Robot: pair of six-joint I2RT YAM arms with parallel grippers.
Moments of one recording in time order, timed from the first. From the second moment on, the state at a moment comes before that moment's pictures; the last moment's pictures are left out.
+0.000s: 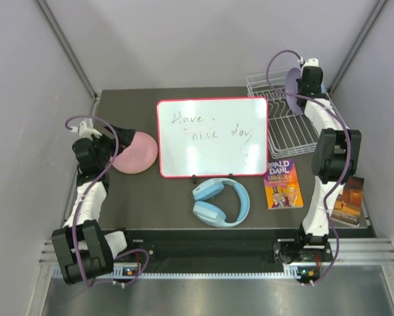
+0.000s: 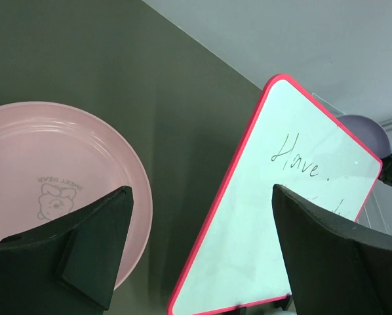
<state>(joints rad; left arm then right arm) 0.28 1.12 0.59 0.37 0.50 -0.71 -0.04 2.09 1.76 -0.16 0.35 -0.22</state>
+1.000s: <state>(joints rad) 0.18 1.08 0.63 0.28 0.50 -0.66 0.15 1.34 1.24 0.10 0.74 -0.09</state>
